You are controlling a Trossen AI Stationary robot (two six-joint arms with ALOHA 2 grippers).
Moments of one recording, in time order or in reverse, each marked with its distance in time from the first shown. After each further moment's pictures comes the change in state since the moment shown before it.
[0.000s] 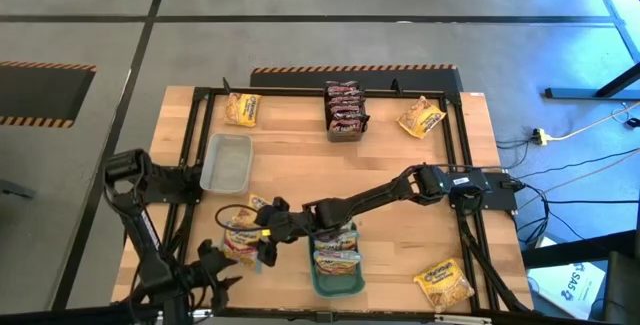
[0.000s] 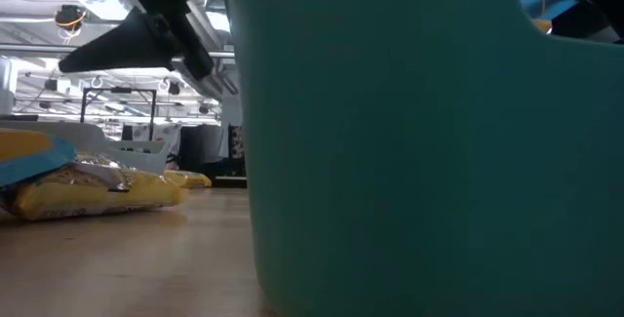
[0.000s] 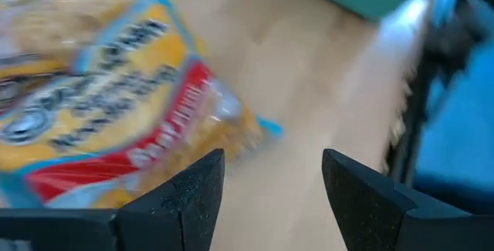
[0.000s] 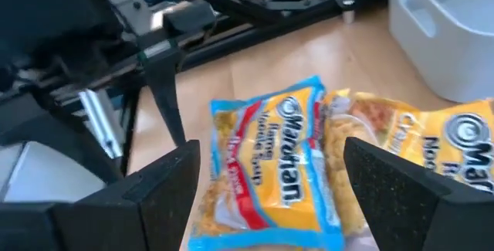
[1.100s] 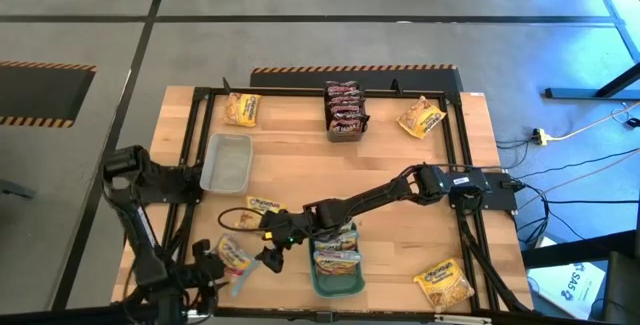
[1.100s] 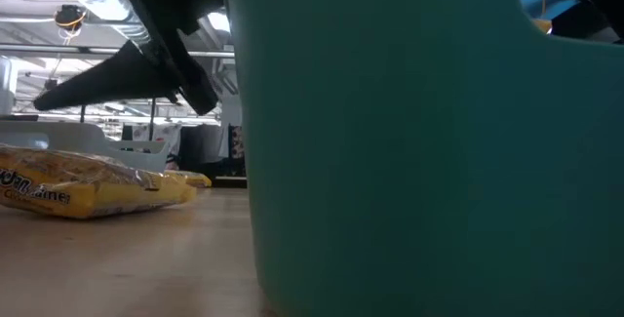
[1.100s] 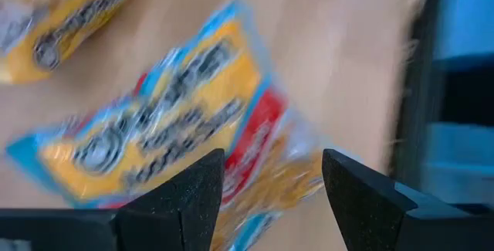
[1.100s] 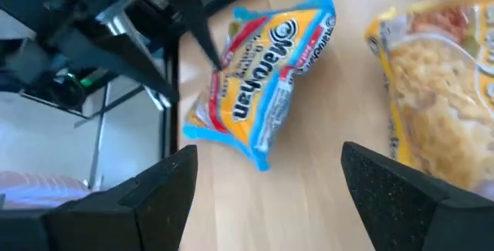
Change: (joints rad) left arm -0.024 -0.038 -0.008 0.000 0.229 0.294; right arm -0.005 0.000 -0.046 -0.019 -0.240 0.185
